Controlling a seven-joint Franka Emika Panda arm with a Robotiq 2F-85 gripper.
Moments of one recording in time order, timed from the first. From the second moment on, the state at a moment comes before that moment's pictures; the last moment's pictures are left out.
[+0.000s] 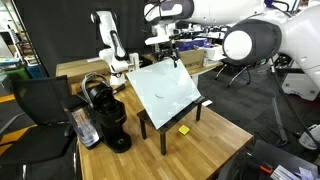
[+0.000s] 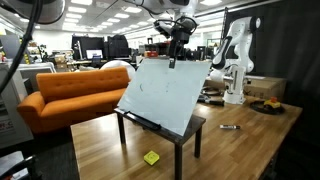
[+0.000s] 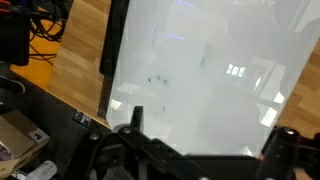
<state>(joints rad) -0.16 0.86 -0.14 -0.74 0.08 1.39 1.07</state>
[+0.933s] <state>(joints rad) -0.16 0.88 -0.13 -0.65 0.08 1.32 1.13</state>
